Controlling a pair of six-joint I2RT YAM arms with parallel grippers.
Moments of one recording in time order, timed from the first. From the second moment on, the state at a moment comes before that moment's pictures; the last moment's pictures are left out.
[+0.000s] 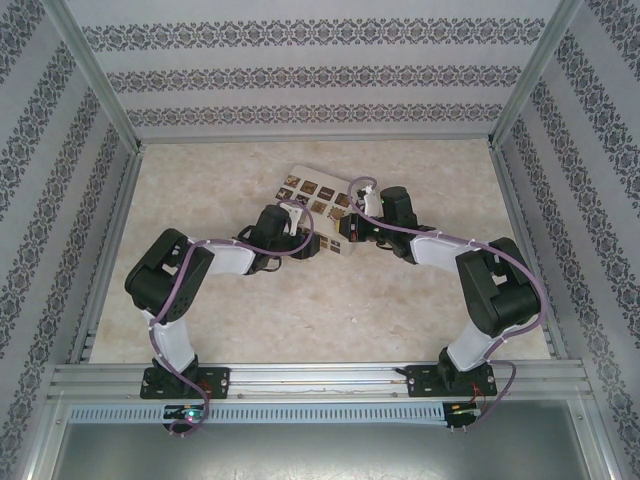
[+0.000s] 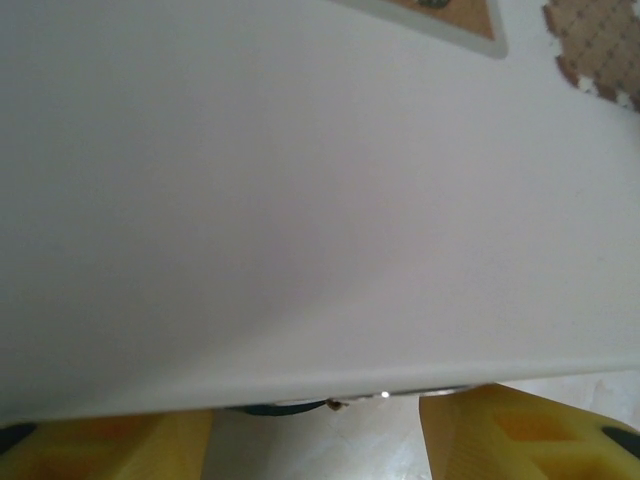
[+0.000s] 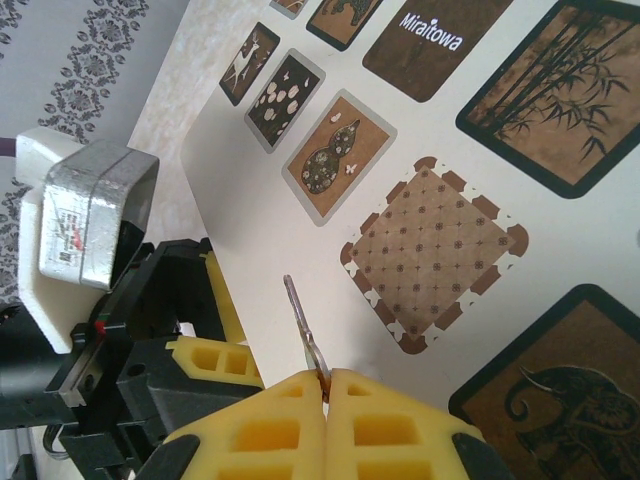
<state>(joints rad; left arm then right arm) -0.51 1.84 0.86 0.29 0.24 -0.37 0.37 1.67 0.82 0.24 -0.60 0.49</state>
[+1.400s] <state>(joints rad) -0.53 1.89 0.92 0.28 0.18 -0.40 0.38 1.66 0.82 0.24 -0.57 0.50</state>
